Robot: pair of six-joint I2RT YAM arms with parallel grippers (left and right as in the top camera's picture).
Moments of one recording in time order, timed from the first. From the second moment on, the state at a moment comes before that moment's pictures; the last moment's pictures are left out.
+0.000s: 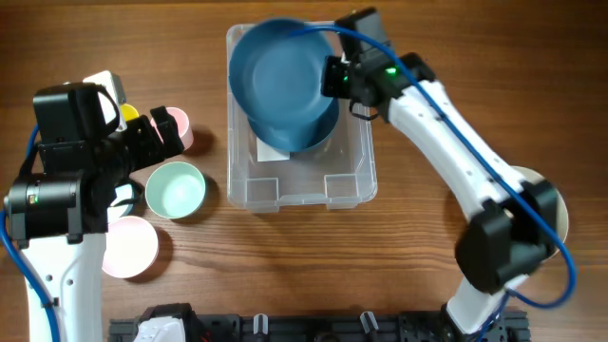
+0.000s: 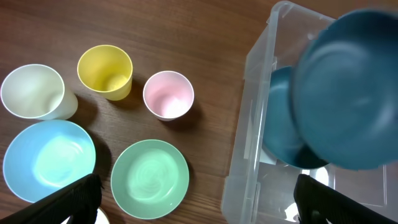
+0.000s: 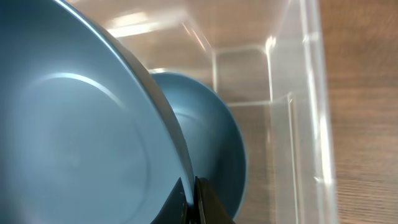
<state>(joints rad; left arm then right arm) 0.08 1.15 1.36 -1.08 0.05 -0.26 0.45 1.91 1.65 -0.70 0.02 0.50</state>
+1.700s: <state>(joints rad) 0.08 1.15 1.36 -1.08 0.05 -0.26 -0.20 1.63 0.90 -0.74 0.11 0.81</state>
